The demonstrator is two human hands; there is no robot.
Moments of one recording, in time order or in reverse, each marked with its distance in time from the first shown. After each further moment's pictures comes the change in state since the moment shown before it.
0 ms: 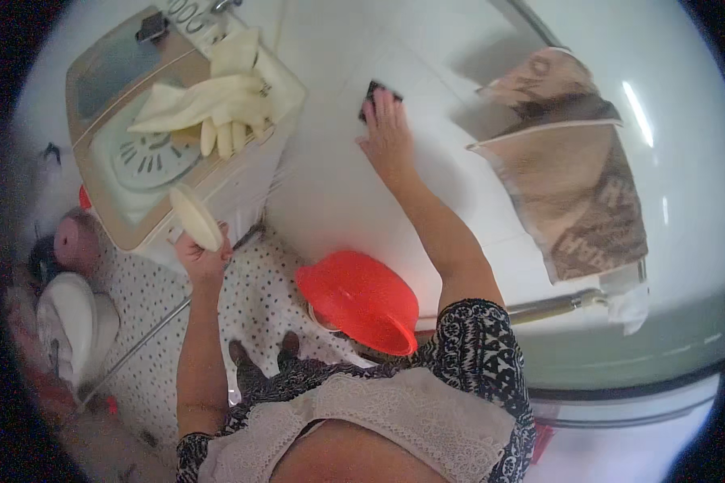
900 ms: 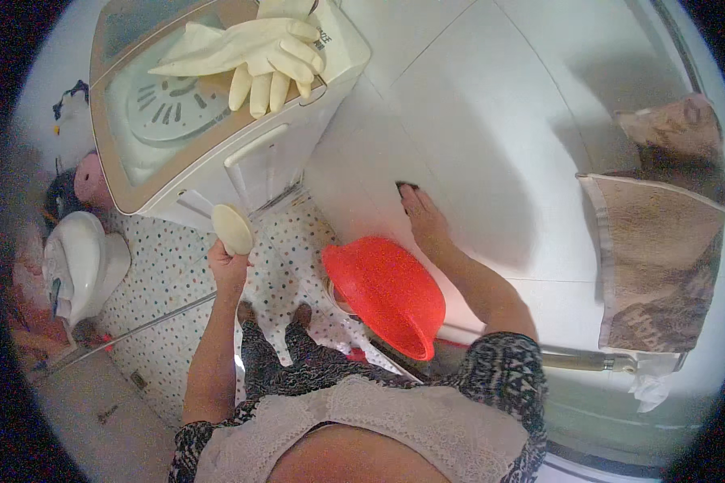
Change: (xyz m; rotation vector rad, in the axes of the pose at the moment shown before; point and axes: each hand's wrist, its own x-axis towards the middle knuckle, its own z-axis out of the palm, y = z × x) left_hand -0.080 -0.155 -0.082 0.313 0.097 -0.308; right_hand -0.147 -0.111 0.198 -0.052 -0.166 -0.605
